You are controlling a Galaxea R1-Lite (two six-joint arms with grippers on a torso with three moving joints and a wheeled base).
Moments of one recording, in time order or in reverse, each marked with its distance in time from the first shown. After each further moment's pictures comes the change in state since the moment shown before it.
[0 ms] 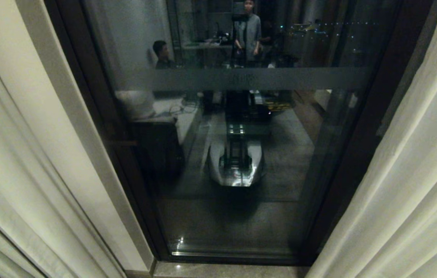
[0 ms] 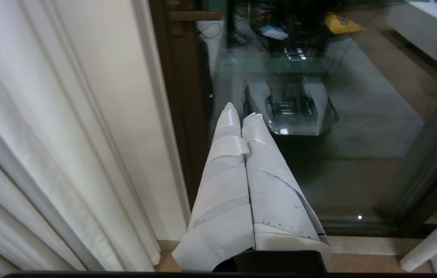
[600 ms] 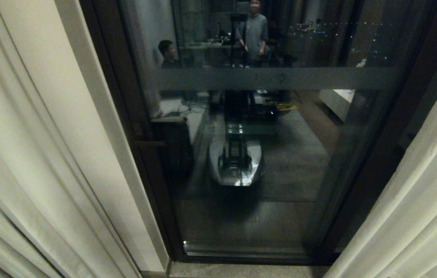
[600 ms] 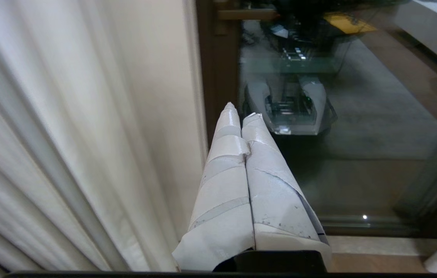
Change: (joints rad) left arm -0.001 0.000 0.000 0.000 0.002 -0.002; right arm 0.000 0.000 0.000 0.000 0.000 0.000
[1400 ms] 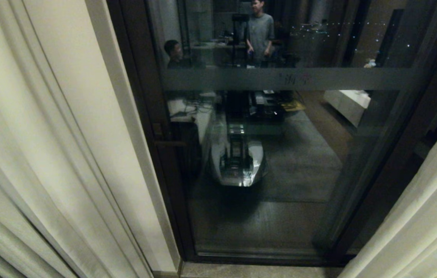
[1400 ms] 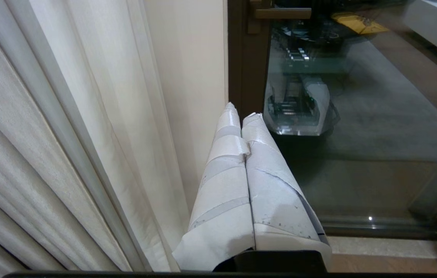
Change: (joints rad) left arm 0.001 0.000 0.000 0.000 0.001 -0.002; right arm 0.000 0.000 0.000 0.000 0.000 0.000
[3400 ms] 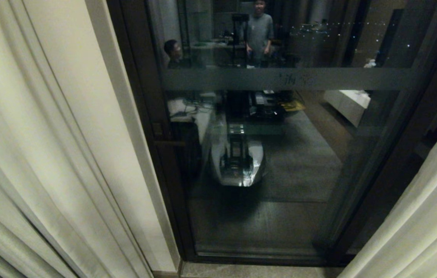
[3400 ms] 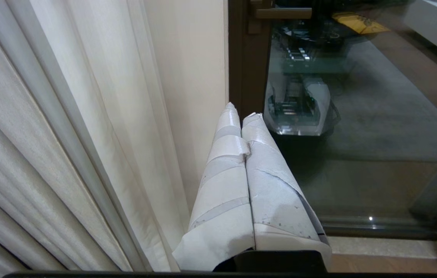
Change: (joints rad) left arm 0.000 0.000 0.000 0.000 0.002 0.000; right arm 0.000 0.000 0.000 0.000 0.000 -0.001
